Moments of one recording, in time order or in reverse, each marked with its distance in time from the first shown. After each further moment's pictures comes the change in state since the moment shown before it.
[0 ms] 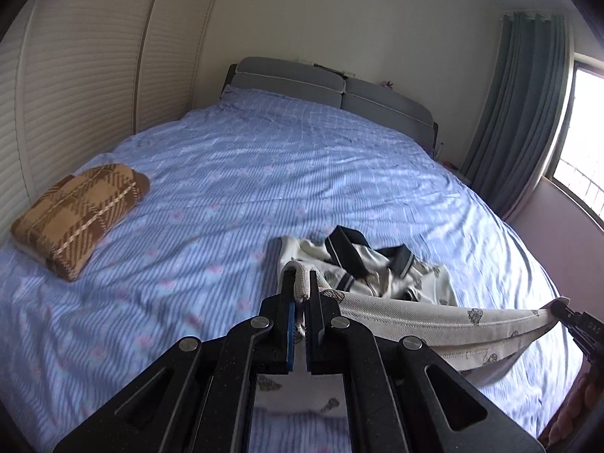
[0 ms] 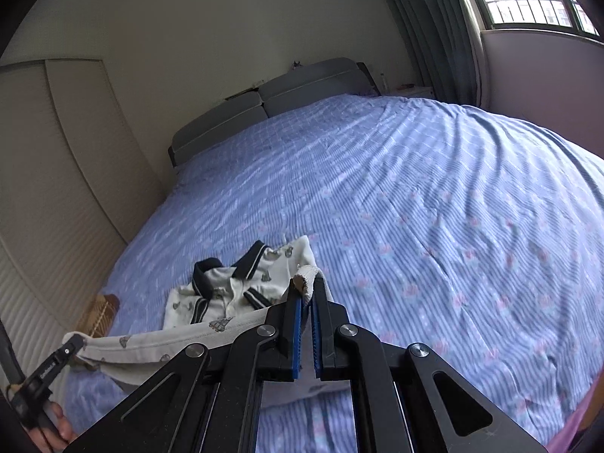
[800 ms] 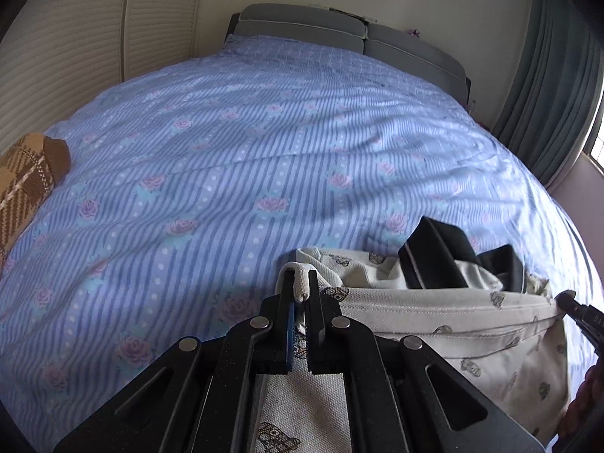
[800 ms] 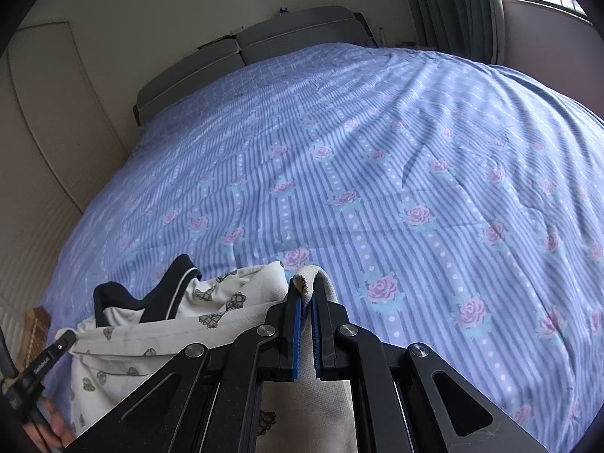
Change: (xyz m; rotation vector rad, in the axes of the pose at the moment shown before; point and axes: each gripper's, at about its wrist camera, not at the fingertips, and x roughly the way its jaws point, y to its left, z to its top) left arm 0.221 0.014 0.008 0.032 0.175 0.081; right arm 0.245 -0.004 0.021 -0.019 0.179 -0.083
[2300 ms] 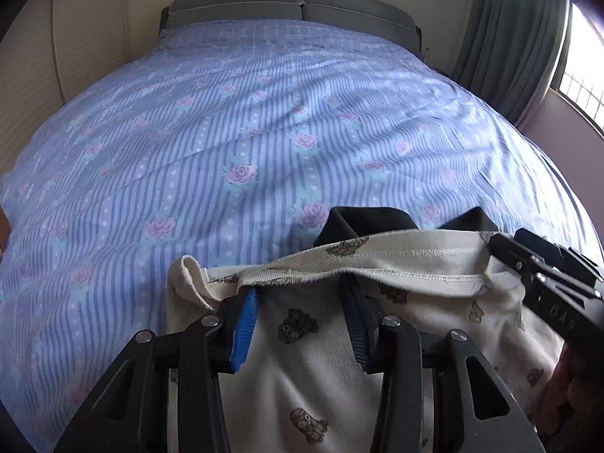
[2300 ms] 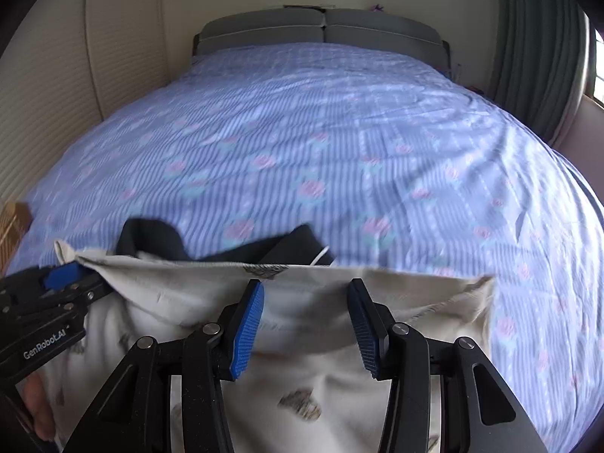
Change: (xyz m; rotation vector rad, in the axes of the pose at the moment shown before) left arm 0.035 -0.057 0.020 0.189 0.123 -0.102; right arm 0.032 0.117 -0.012 -0.374 0.038 -0.034
